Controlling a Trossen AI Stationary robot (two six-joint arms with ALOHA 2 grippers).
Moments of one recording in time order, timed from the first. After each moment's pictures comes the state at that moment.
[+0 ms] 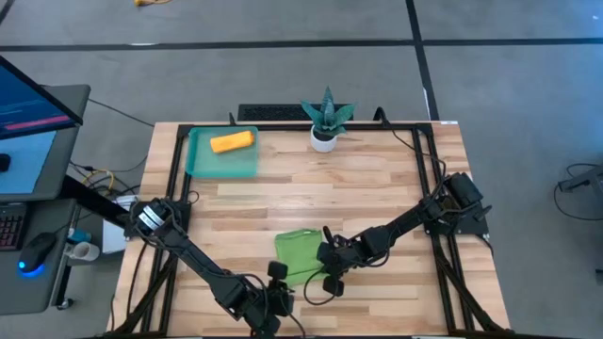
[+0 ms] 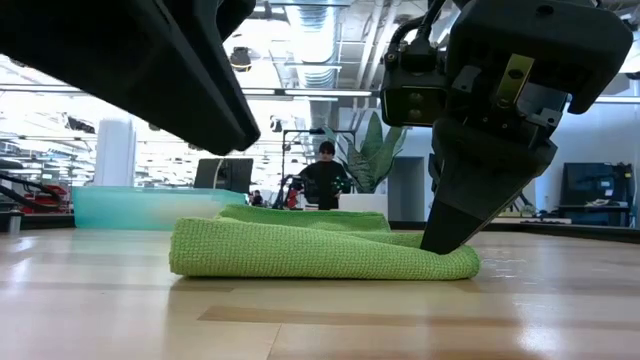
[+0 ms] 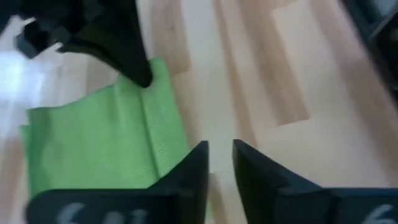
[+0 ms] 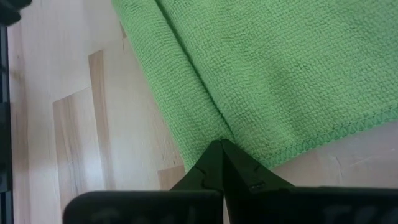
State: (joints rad) left arm -0.72 2.03 1.39 -0.41 -0.58 -0.32; right arm 0.46 1.91 1.01 -0.10 0.03 0.70
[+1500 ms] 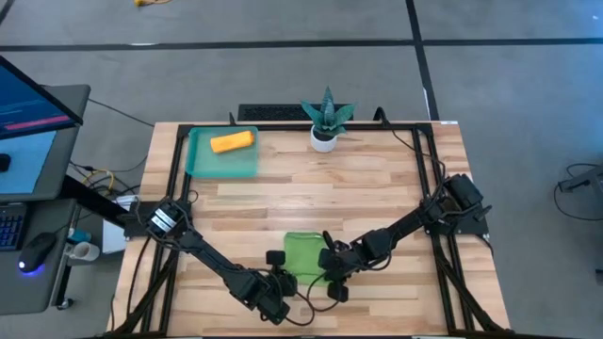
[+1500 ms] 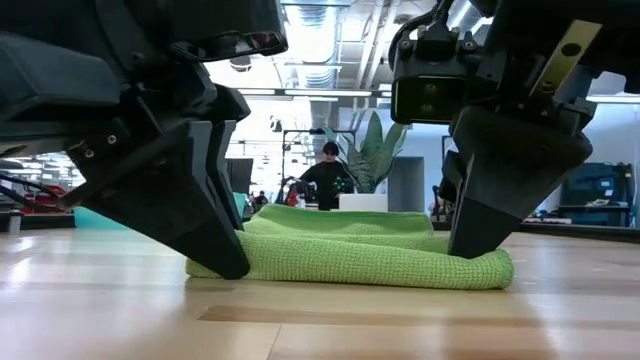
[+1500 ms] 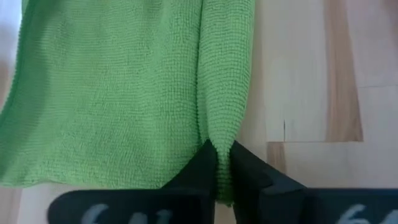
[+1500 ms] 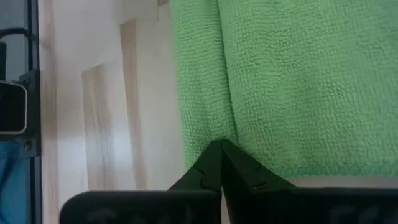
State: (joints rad) left arm -0.63 2.13 1.36 -0.53 -0.53 -0.52; right arm 0.49 1.91 1.01 -0.09 -0.05 0.68
